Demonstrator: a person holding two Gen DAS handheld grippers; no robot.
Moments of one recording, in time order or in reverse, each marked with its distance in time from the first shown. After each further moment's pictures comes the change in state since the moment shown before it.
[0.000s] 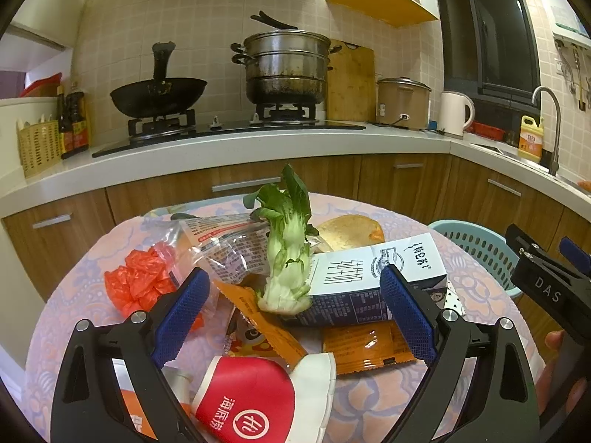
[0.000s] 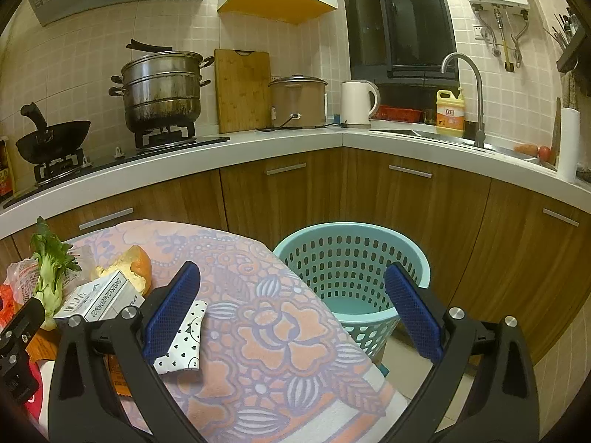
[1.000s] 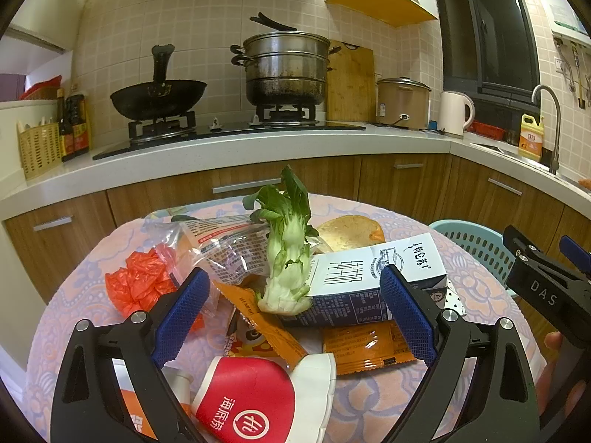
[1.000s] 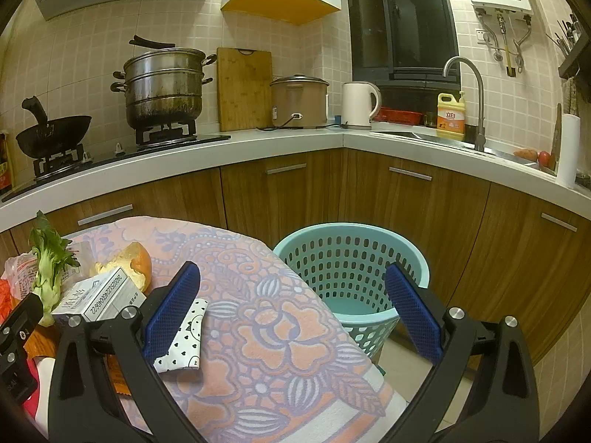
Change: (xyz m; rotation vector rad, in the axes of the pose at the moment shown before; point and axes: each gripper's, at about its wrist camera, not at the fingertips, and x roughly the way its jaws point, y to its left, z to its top) left arm -0.001 -0.001 0.000 0.004 -0.002 0.003; right arm -0.002 0.005 -0.001 -0.020 -0.001 -0.011
